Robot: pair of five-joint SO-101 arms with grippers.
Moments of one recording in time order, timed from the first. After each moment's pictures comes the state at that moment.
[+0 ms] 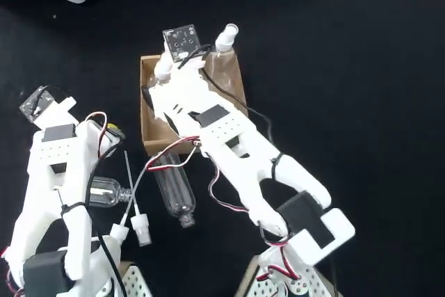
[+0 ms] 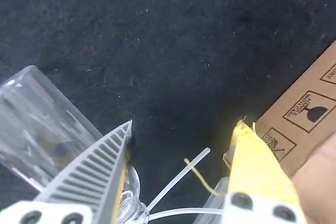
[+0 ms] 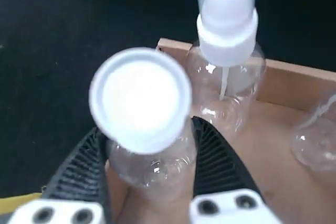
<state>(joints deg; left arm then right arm) -15.0 -25.7 49.2 57.5 35.5 -33.8 4.7 27.5 15.1 -11.4</state>
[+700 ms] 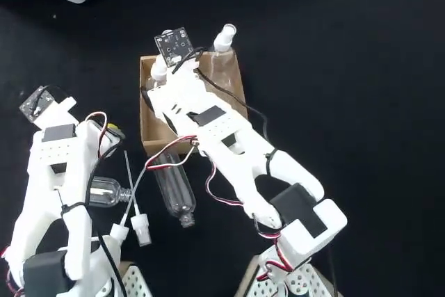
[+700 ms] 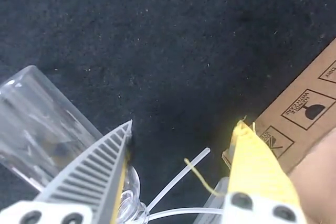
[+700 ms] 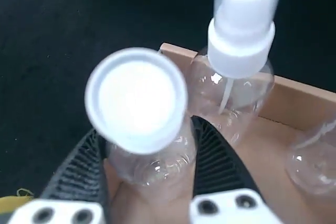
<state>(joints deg) -15.0 -25.7 49.2 57.5 35.5 -33.6 8.7 27.2 10.2 -4.9</state>
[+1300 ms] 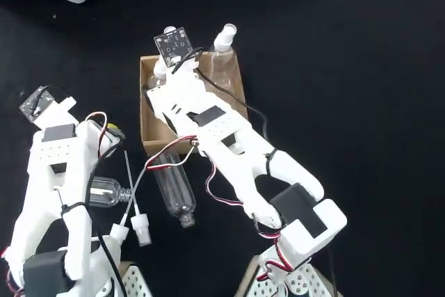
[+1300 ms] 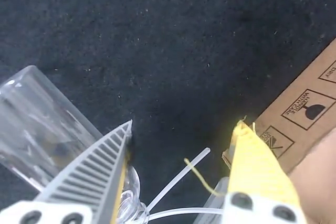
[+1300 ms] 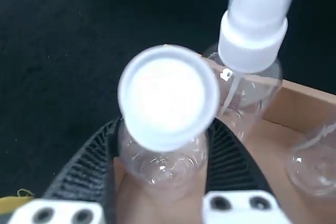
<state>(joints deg) -15.0 -25.7 49.2 57.5 35.5 -33.6 8.8 27.2 10.2 -4.7</state>
